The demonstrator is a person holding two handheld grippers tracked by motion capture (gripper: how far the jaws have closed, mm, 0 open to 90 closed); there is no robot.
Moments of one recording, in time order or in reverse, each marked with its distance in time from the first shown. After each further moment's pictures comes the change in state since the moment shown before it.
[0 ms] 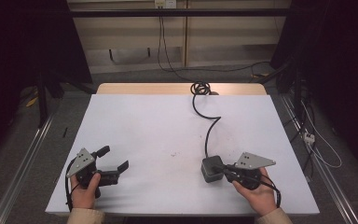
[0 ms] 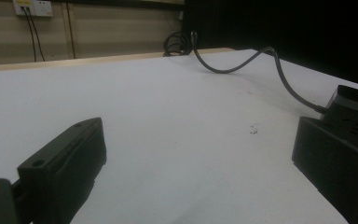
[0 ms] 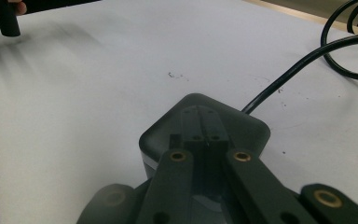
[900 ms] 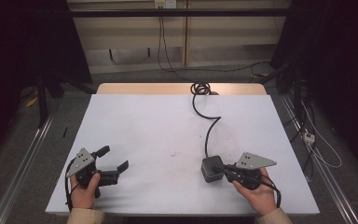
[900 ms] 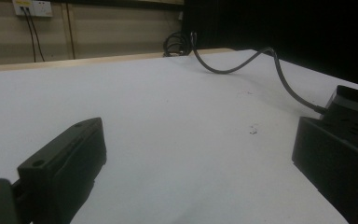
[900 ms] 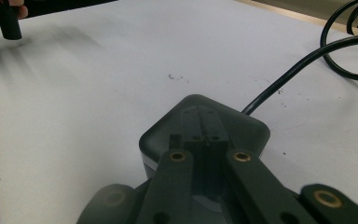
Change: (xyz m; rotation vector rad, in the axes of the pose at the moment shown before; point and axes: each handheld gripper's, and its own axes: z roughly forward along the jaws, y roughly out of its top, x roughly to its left) left arm 0.000 0.000 0.000 0.000 -0.001 0.001; right arm 0.000 -0.001 0.000 -0.011 0.001 0.001
